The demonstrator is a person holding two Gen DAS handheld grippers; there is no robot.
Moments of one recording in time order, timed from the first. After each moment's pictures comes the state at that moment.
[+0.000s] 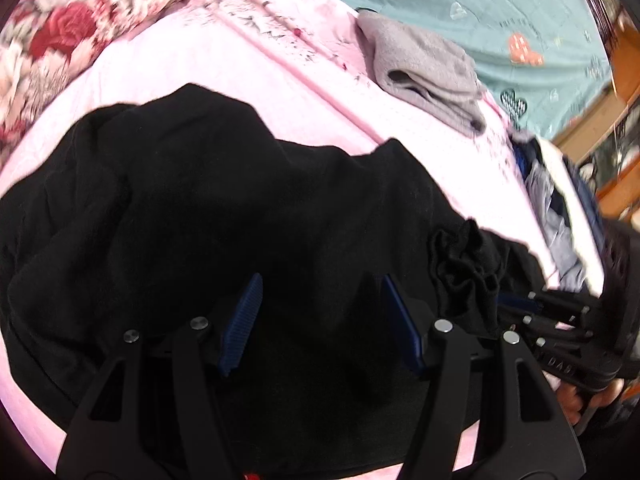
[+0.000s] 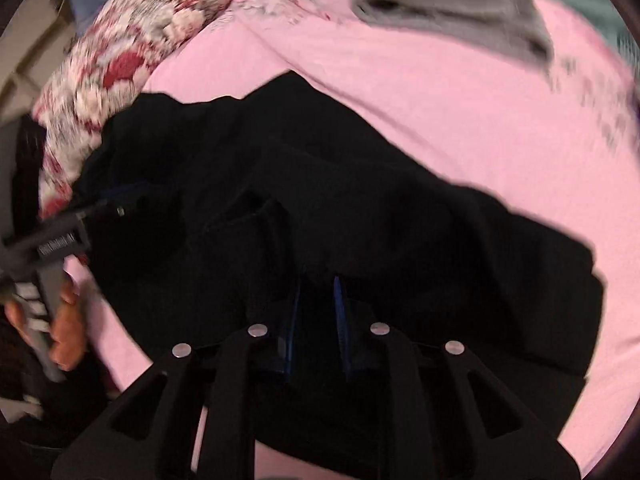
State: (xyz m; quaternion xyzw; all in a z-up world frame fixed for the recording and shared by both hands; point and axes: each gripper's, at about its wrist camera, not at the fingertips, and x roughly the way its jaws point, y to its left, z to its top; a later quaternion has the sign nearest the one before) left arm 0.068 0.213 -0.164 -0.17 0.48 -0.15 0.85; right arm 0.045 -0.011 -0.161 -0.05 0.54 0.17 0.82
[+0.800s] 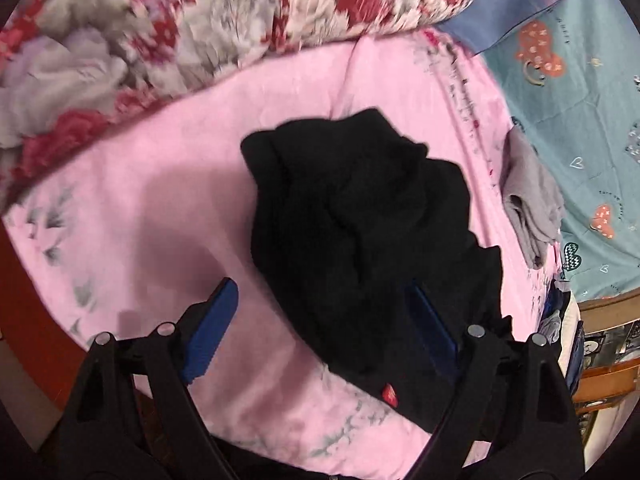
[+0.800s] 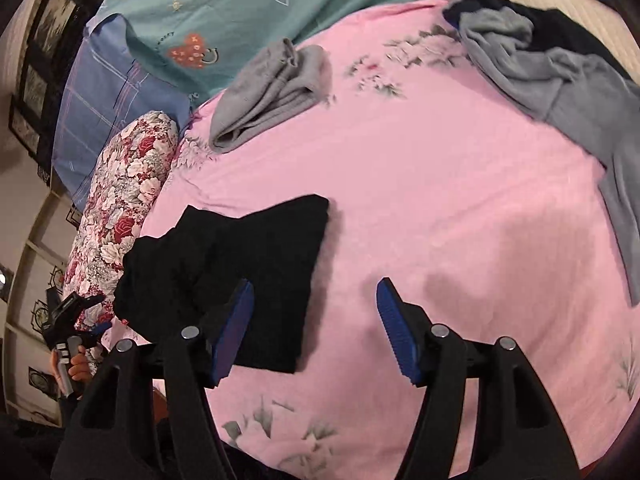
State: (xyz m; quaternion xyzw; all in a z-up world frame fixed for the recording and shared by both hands) left arm 0.018 0.331 -0.153 -0.36 0.49 0.07 0.79; right arm -0.076 -0.267 -0.133 0.25 0.42 0.10 0.87
